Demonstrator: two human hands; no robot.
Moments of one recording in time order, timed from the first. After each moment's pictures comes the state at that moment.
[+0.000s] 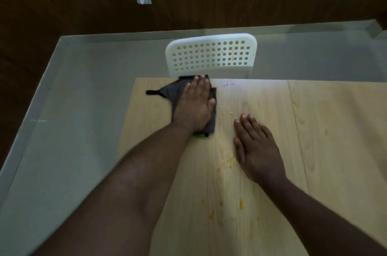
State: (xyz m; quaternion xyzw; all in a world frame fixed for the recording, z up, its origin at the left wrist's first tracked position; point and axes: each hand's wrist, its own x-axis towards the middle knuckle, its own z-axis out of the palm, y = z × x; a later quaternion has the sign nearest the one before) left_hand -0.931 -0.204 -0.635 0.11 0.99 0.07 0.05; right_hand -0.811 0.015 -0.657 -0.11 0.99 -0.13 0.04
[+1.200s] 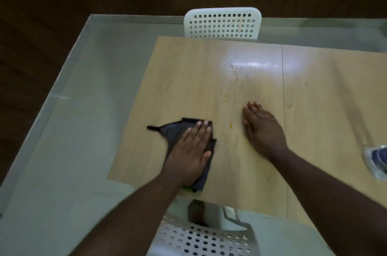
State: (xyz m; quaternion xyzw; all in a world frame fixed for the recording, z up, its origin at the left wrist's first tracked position) left_hand -0.566 -0.198 -0.637 0.17 0.98 0.07 0.05; right_hand -0.675 0.067 -0.634 -0.16 0.97 -0.16 0.05
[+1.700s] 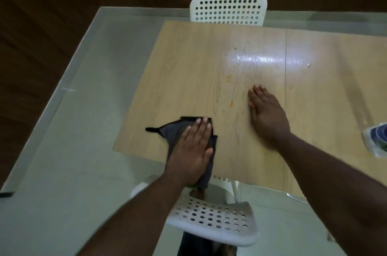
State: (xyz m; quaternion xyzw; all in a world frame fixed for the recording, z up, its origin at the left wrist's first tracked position) left_hand -0.491 -0.175 -0.644 0.12 0.99 0.07 0.04; right_hand -0.649 0.083 -0.642 -0.17 0.97 -0.20 0.03
